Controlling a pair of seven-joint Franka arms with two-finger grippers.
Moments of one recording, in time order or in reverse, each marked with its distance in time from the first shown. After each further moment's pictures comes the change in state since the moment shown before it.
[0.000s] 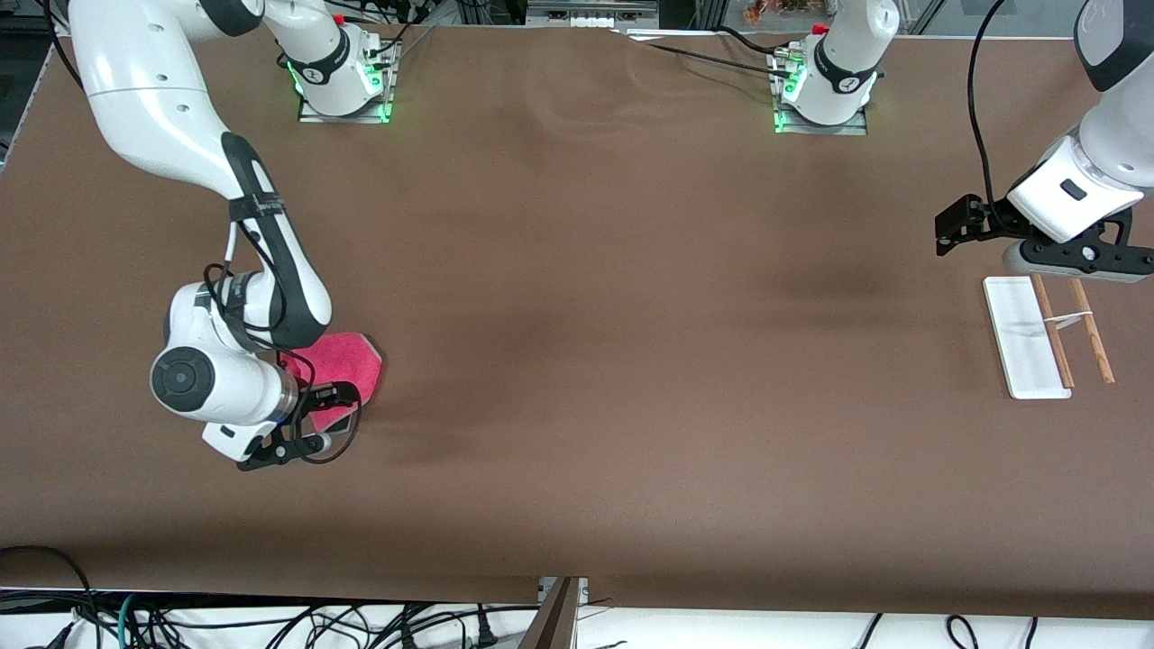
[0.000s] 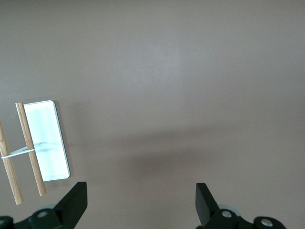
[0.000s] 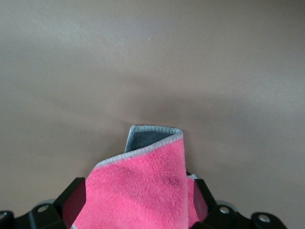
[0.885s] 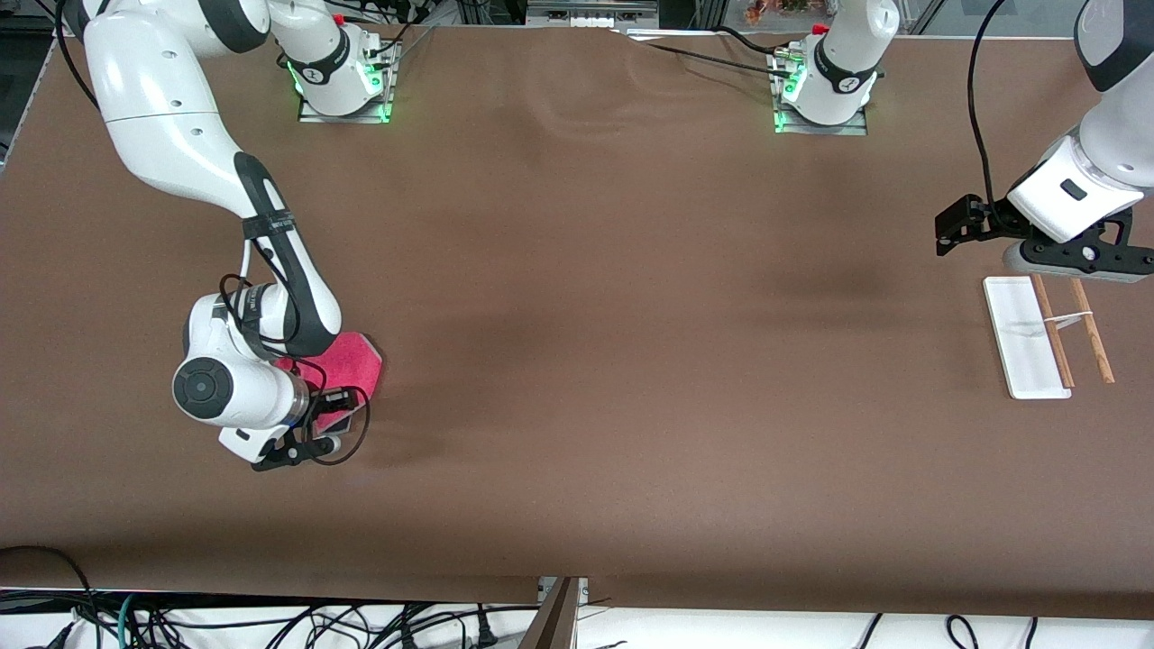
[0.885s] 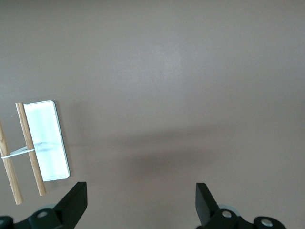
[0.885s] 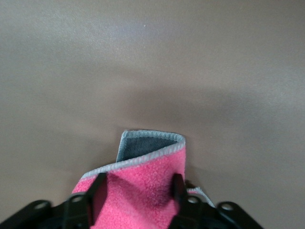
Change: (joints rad) left arm 0.000 0.000 0.000 0.000 0.000 0.000 0.000; right arm -0.001 0.040 -0.004 0.000 0.000 0.031 -0.001
